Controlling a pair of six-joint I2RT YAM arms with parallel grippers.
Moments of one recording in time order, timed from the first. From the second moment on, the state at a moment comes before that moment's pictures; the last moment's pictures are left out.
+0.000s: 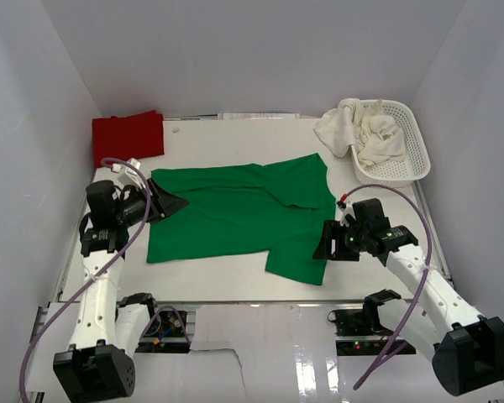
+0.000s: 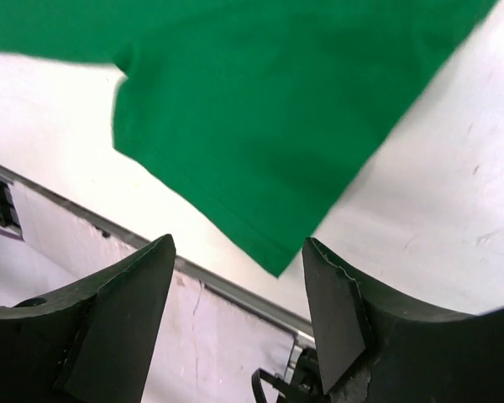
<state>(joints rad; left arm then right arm) 0.14 0.89 0.77 -0.35 0.80 -0.49 0.33 0.93 0.63 -0.70 -0.39 0.33</state>
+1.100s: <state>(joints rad) 0.15 0.60 0.39 -0.51 0.67 -0.86 0.40 0.76 0.28 -0.58 -0.47 0.65</state>
